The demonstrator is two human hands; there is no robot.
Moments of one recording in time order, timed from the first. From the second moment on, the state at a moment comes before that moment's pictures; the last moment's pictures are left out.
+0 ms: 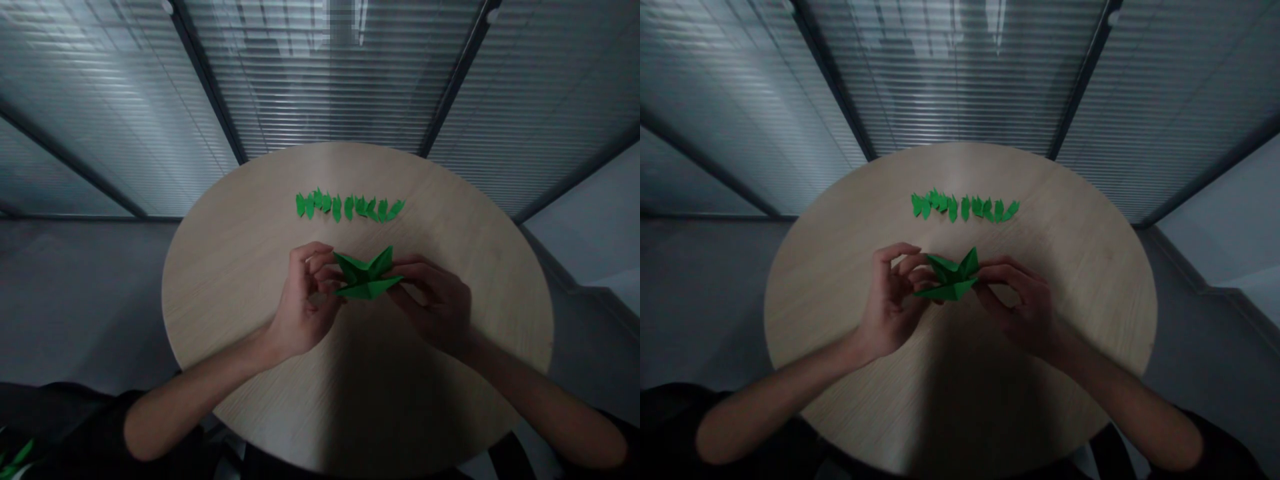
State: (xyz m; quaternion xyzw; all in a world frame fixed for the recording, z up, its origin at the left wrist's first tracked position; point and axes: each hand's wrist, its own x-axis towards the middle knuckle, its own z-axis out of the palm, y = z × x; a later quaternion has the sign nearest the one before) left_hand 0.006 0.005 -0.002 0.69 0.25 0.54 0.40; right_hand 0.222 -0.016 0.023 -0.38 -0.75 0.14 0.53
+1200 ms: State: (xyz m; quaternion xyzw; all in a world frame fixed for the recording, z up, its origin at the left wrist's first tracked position) left_hand 0.004 0.000 0.000 0.81 0.27 0.50 0.15; right_hand 0.224 -0.022 0.009 -0.36 -0.77 0.04 0.52
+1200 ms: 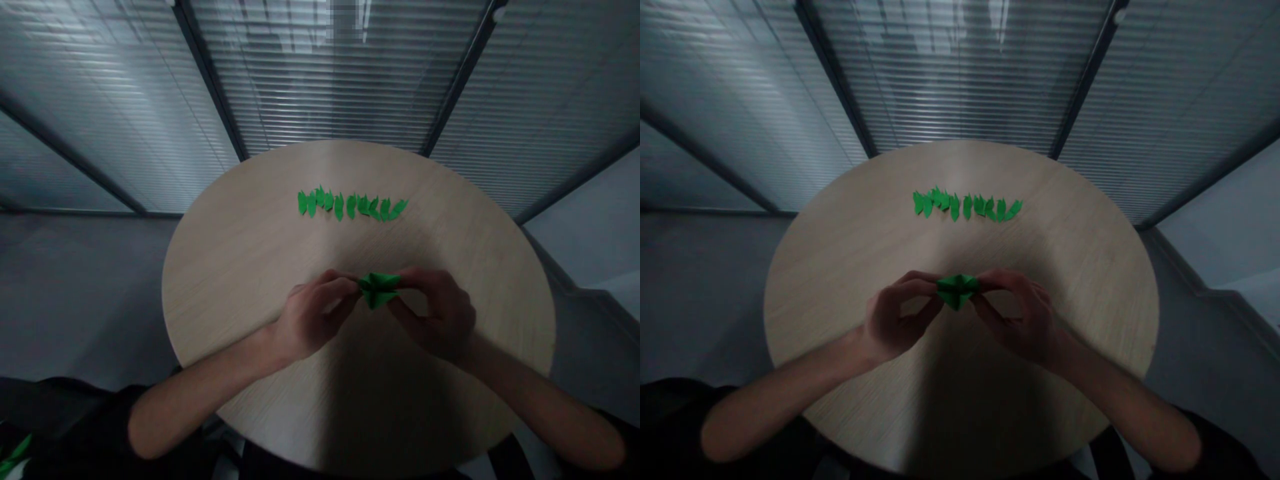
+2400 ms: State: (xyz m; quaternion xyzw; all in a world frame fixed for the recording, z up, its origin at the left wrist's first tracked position) left_hand -0.002 0.001 0.001 0.85 0.24 0.47 0.10; right_hand 0.227 -0.015 0.010 -0.30 -0.82 0.03 0.49
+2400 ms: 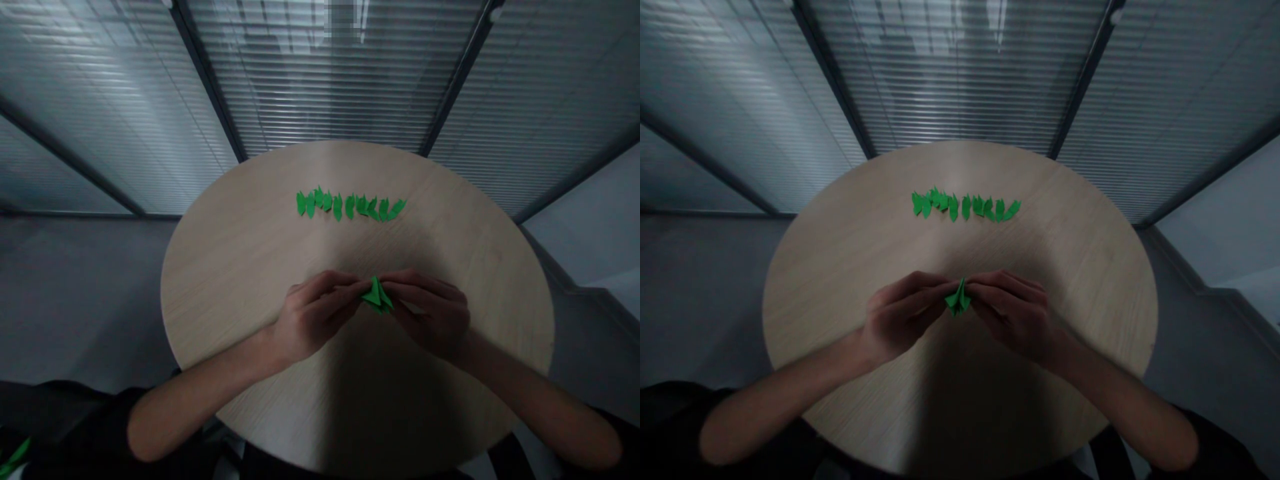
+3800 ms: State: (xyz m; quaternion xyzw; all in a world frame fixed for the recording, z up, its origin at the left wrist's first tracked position) left_hand 0.013 0.005 0.008 0.63 0.30 0.38 0.60; right_hand 0.220 -0.013 0.009 -0.39 -0.69 0.43 0.43
